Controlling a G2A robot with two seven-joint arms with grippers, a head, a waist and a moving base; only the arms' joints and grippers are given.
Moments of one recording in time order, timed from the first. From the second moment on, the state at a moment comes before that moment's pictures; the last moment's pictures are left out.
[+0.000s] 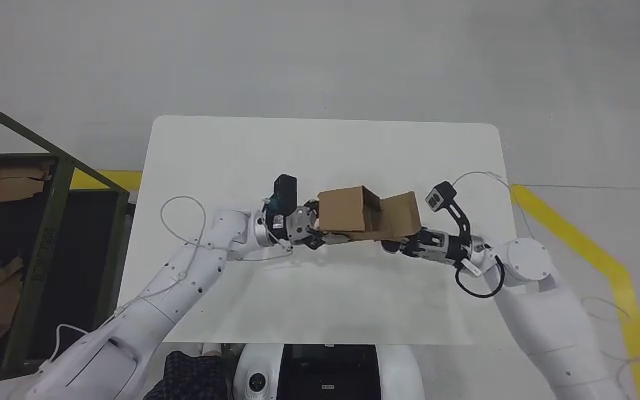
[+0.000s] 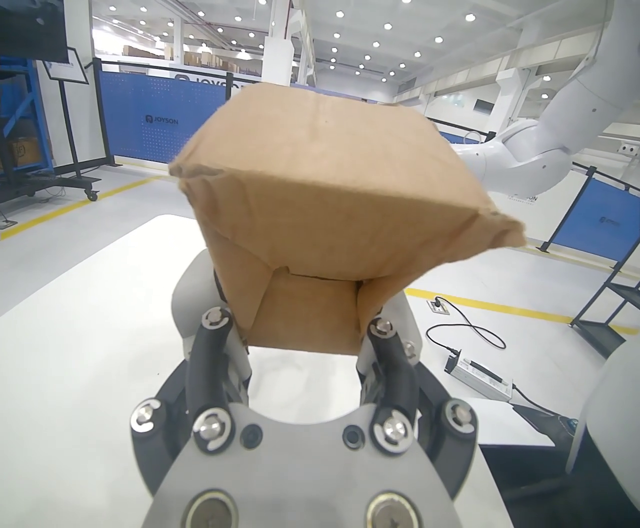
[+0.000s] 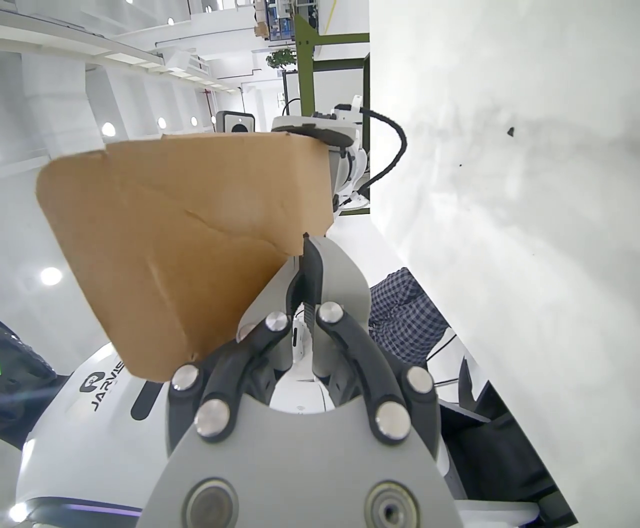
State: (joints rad) left arm 1.01 -1.09 -0.83 -1.25 1.25 -0.99 0.60; right arm -1.32 -1.03 1.26 -1.55 0.54 -0.14 1.12
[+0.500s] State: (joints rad) left arm 1.04 -1.08 -0.85 -1.25 1.26 -1.01 0.57; right arm -1.42 -1.00 1.44 -1.57 0.56 -0.19 1.09
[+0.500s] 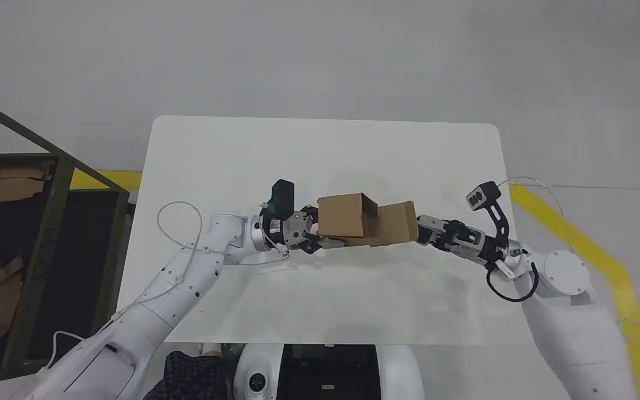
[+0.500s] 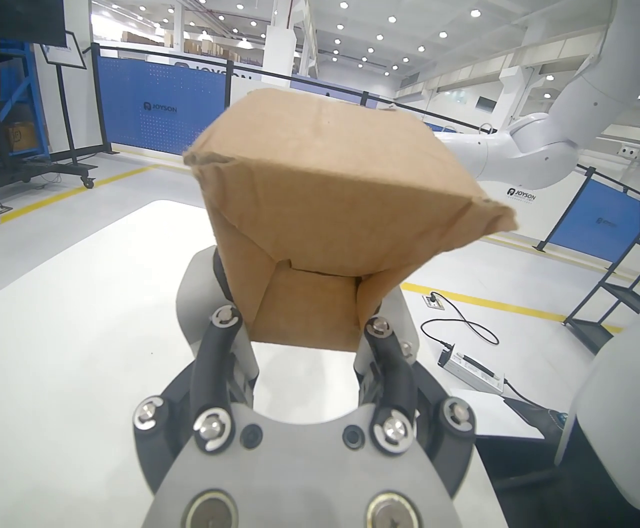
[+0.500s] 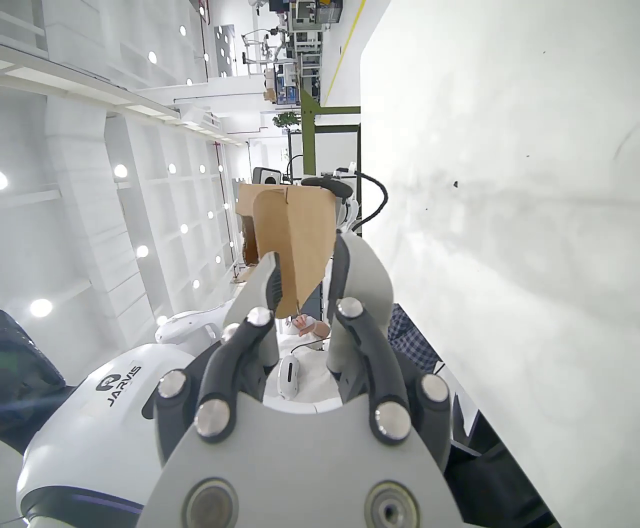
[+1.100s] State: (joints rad) left arm 1.01 -1.07 -0.80 -1.27 1.21 -1.01 0.53; right arm -1.30 -1.01 1.31 -1.53 0.50 -0.23 1.21
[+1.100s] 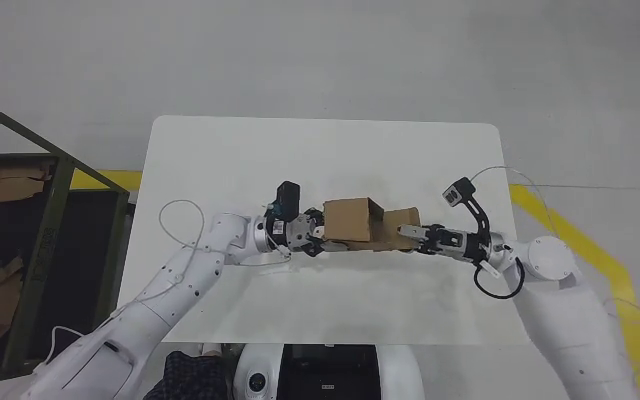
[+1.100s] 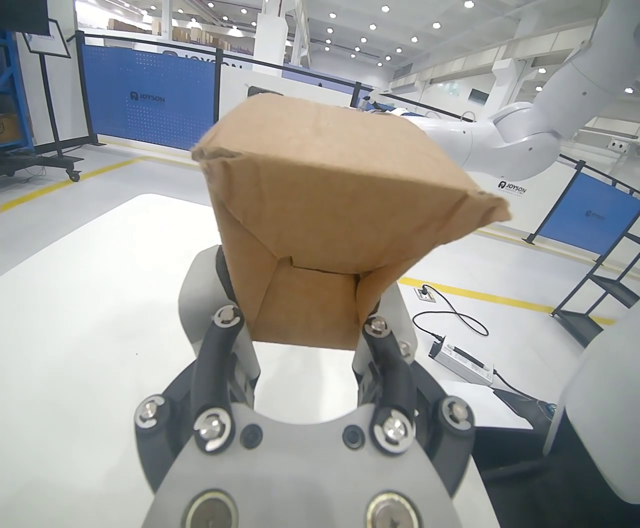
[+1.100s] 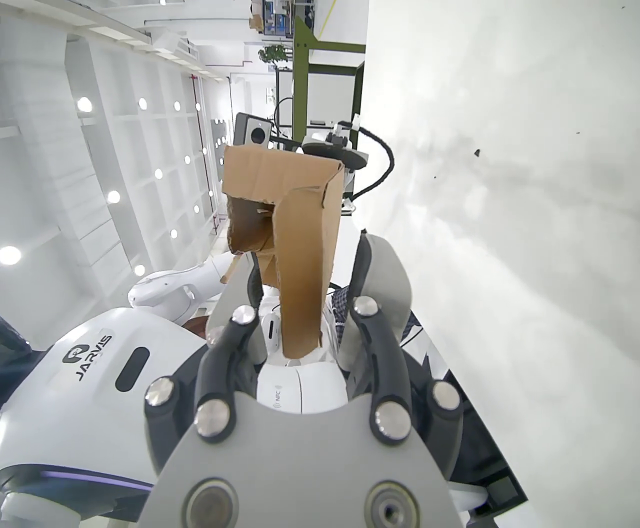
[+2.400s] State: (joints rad) left arm 0.92 -1.00 -0.70 -1.31 1.09 -1.01 0.53; right arm -1.30 -1.02 1.25 -1.51 0.49 -0.26 1.20
